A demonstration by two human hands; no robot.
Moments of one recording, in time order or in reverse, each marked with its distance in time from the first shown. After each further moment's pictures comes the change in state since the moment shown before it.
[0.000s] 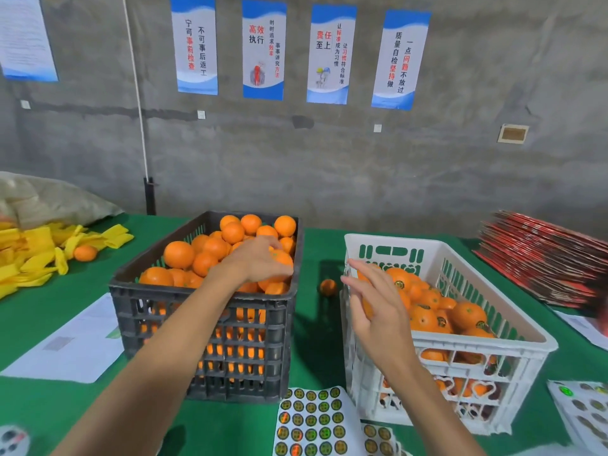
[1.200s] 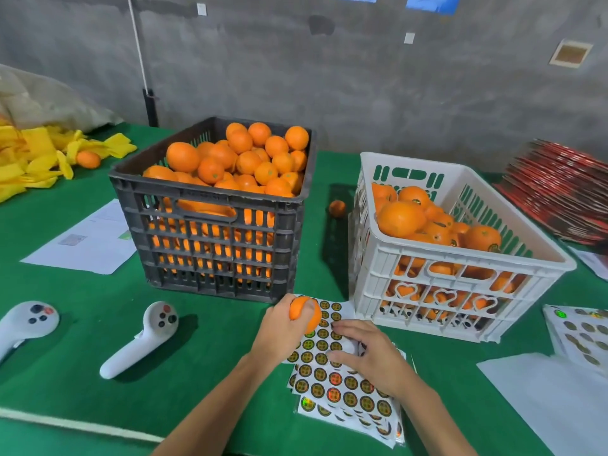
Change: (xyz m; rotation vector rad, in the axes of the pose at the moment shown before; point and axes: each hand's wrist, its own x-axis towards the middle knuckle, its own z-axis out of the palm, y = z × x) left_hand -0.158 -0.060 0.268 -0.532 0.081 -0.191; right_hand -0.206 0.045 0.019 0.234 -0.871 0.502
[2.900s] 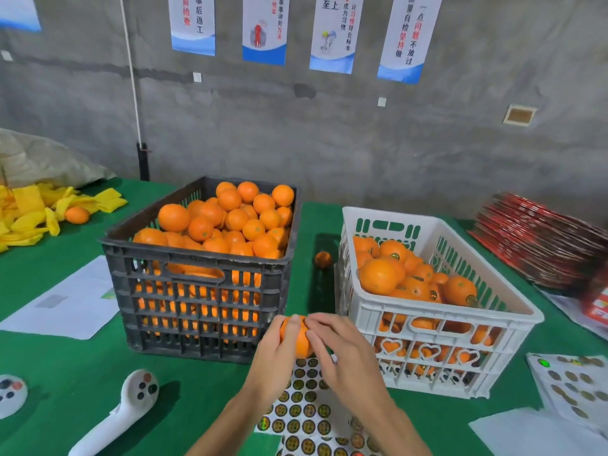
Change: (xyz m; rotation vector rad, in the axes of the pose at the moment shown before) left_hand 0.000 0.083 -0.035 -0.432 -0.070 0.078; right_hand 0.039 -0.102 -0.036 -0.278 0.570 -0.434
